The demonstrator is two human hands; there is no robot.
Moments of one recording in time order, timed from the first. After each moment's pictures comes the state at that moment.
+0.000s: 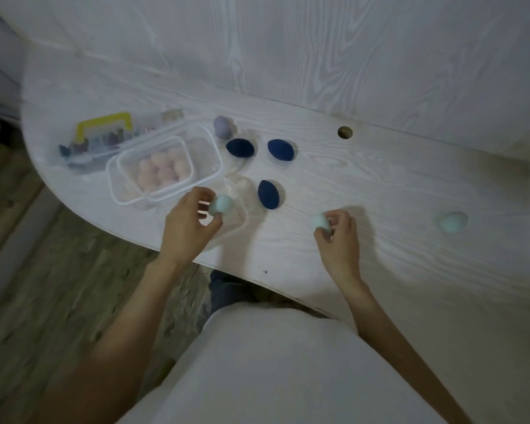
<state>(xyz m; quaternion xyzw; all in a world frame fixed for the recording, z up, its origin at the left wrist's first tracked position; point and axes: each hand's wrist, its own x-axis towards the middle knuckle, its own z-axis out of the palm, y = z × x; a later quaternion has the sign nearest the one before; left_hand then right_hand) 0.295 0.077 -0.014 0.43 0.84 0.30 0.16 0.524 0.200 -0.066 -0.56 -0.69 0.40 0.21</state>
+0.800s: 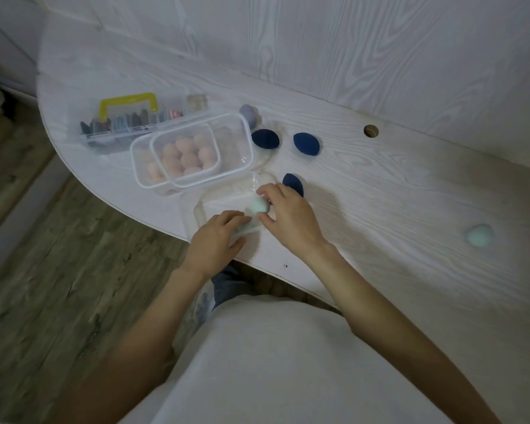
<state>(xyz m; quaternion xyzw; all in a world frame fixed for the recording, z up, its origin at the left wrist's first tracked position) 0.293 0.040 -0.064 0.56 0.79 0.18 0.17 0.415 0.173 -0.025 -0.26 -0.91 0.29 0.13</state>
